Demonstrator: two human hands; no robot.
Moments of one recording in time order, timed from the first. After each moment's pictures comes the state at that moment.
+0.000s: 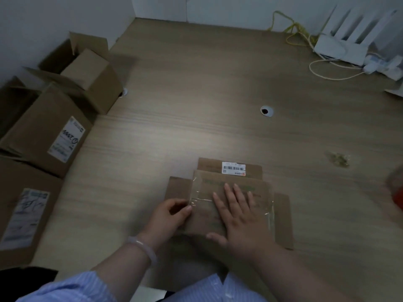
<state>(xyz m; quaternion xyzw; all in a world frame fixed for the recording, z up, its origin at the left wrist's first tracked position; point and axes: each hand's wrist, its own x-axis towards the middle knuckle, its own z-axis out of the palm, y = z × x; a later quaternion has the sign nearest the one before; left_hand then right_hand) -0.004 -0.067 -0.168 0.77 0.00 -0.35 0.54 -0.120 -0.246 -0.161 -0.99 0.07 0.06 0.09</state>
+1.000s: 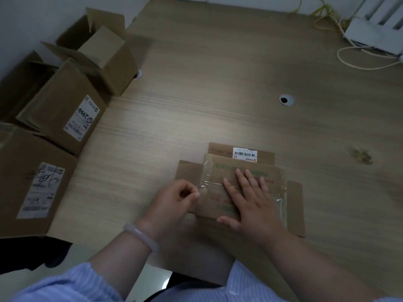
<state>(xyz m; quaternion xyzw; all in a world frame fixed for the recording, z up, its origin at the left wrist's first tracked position) -0.008 -0.059 -0.127 0.84 -0.14 -0.22 0.47 -0.113 -0.255 -0.162 -0.99 0.05 0.03 0.09</state>
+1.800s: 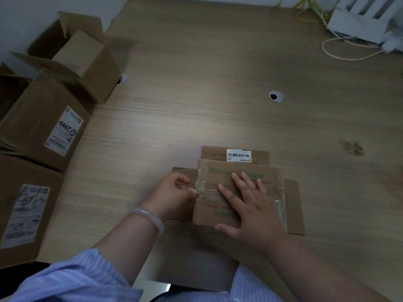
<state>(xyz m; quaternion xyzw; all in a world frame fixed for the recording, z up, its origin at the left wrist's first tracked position) 0.035 -0.085 -0.145 0.77 0.03 -0.37 0.52 -0.113 -0.253 -0.157 -0.99 0.08 0.02 0.14</state>
